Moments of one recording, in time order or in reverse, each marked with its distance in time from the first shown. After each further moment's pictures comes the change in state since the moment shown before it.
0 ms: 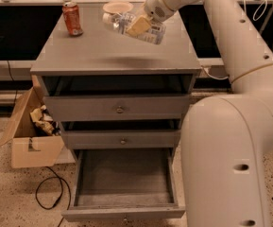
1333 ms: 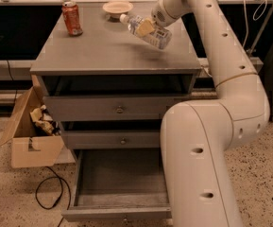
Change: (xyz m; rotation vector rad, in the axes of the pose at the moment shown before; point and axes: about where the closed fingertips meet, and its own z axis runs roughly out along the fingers) arm 0.059 -0.066 0.028 0.165 0.072 0.316
